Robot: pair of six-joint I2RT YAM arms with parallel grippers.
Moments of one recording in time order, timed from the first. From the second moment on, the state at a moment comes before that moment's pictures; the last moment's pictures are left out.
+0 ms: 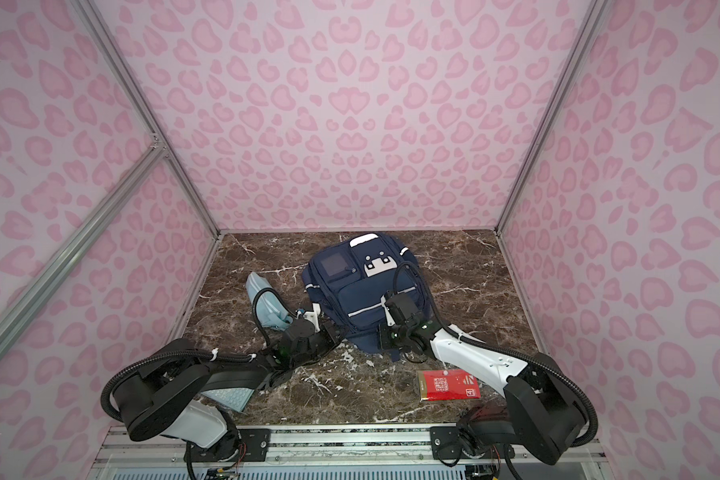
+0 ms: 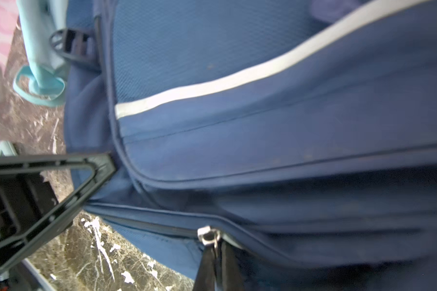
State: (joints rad) left arm -0.82 1.52 0.45 0.64 0.01 -1.24; right arm 0.59 1.34 0.74 -0.38 -0.14 0.49
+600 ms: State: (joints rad) left arm -0.83 1.54 0.54 0.47 -0.01 -1.14; right arm 0.70 1.27 0.83 -0.56 -0.06 0.50
